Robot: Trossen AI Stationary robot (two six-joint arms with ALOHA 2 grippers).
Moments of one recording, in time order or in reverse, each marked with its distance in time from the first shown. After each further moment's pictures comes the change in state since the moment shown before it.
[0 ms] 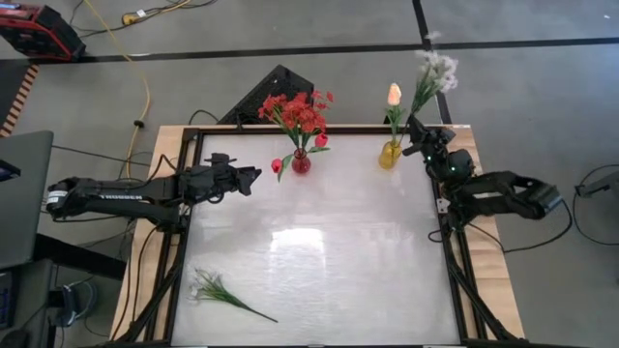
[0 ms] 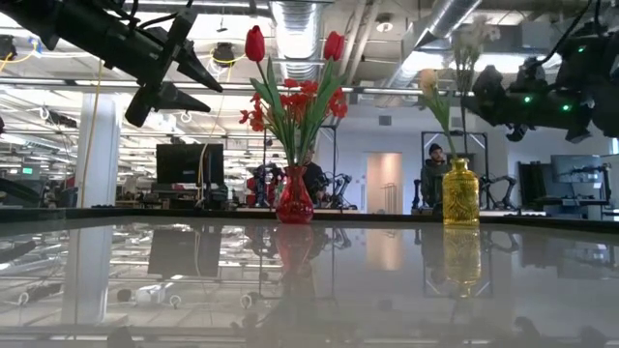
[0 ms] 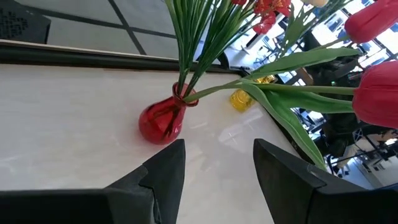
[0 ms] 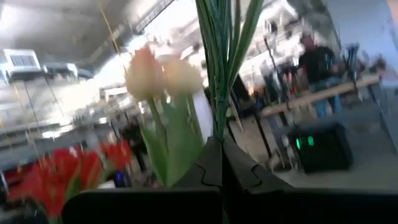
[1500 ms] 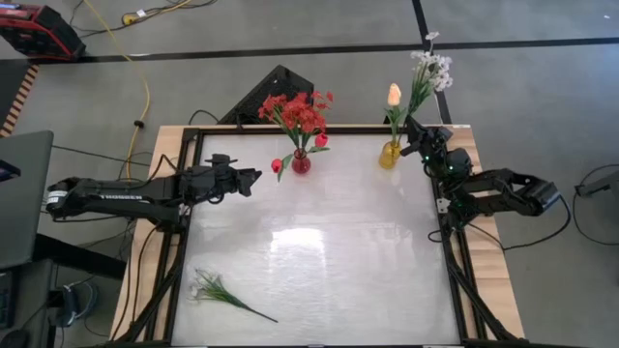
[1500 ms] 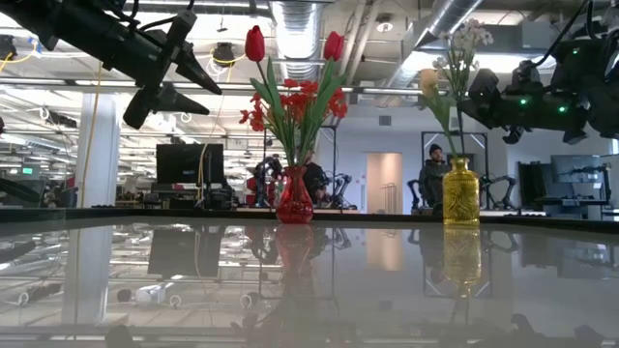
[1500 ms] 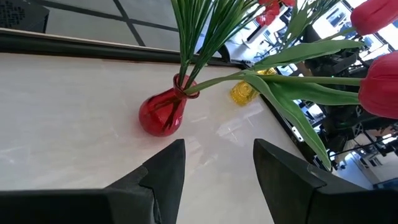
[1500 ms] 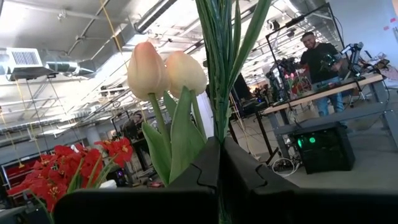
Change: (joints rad) left arm 0.000 0.000 0.000 -0.022 0.019 -0.022; right arm 0.005 0.033 0.013 0.001 0.001 -0.008
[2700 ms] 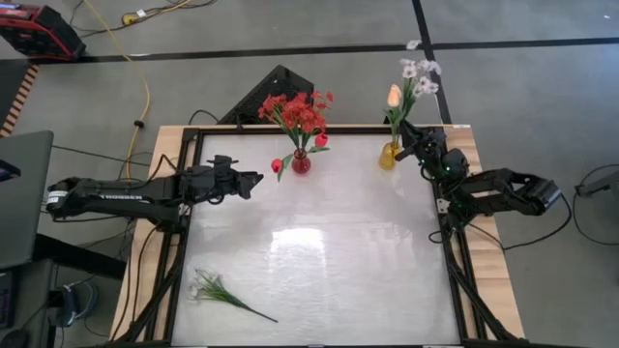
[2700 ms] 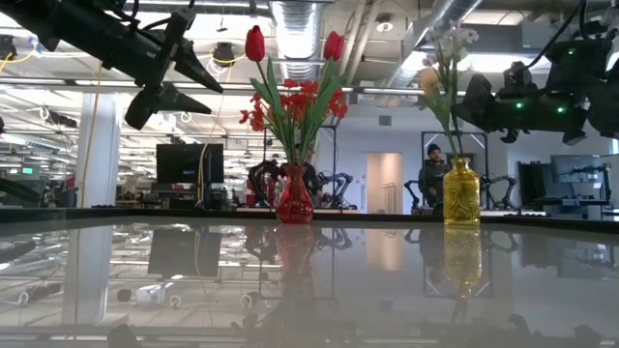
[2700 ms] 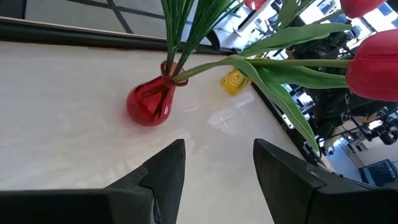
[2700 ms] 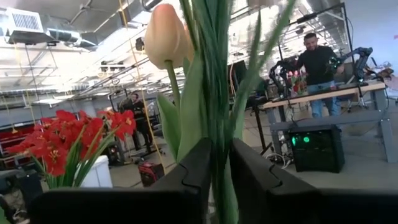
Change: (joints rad) left arm 0.000 0.000 0.000 0.000 0.068 0.001; right arm 0.064 0.000 0.000 -0.051 0.018 -0.133
